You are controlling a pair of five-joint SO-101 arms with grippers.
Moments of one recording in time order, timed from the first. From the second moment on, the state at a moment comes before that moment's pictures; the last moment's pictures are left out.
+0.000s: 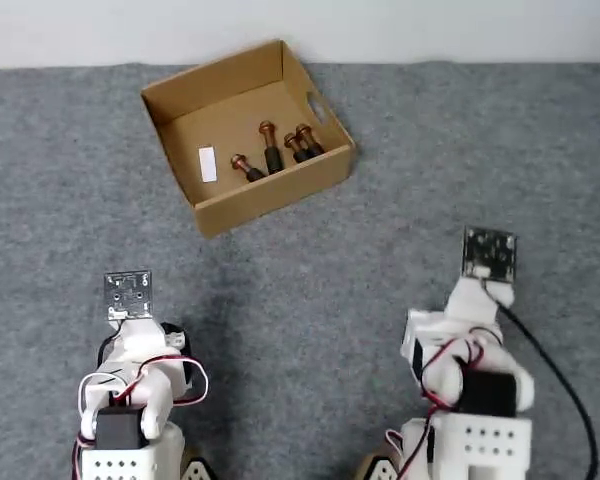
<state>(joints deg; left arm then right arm) -5.3 -103.4 96.8 70.9 12.7 3.3 -77.9 69.6 72.6 -4.1</state>
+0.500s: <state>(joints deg) -5.3 -103.4 96.8 70.9 12.7 5.6 -102.9 94.6 69.3 0.0</state>
